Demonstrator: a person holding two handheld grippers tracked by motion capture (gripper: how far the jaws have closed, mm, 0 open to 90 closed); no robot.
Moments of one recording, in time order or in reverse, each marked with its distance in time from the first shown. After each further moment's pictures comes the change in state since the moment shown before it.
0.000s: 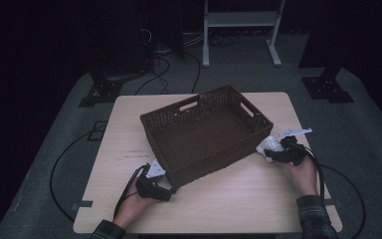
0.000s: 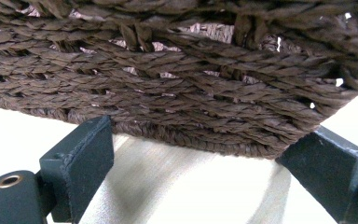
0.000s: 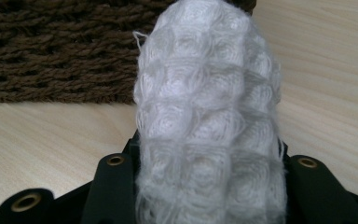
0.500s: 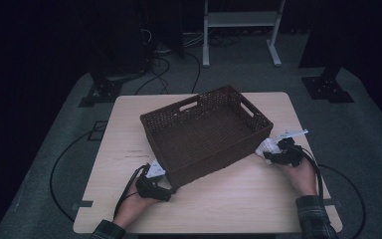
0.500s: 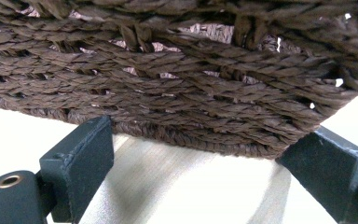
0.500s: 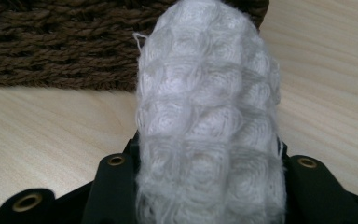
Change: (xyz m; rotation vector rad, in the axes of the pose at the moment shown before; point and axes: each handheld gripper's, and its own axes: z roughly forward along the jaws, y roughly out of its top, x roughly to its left) left arm 0.000 0.000 0.000 0.000 0.000 0.000; right arm 0.006 -0.002 0.004 0.038 -0.015 -0.033
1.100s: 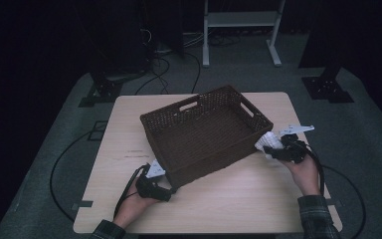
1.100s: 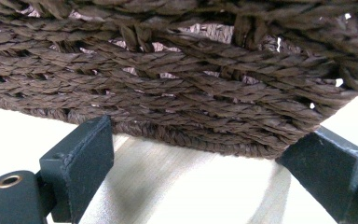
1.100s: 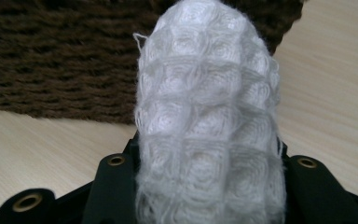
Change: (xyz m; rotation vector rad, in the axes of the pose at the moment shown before) left arm 0.000 0.000 0.000 0.000 0.000 0.000; right arm 0.010 0.016 -0.029 -0.100 0.011 -0.033
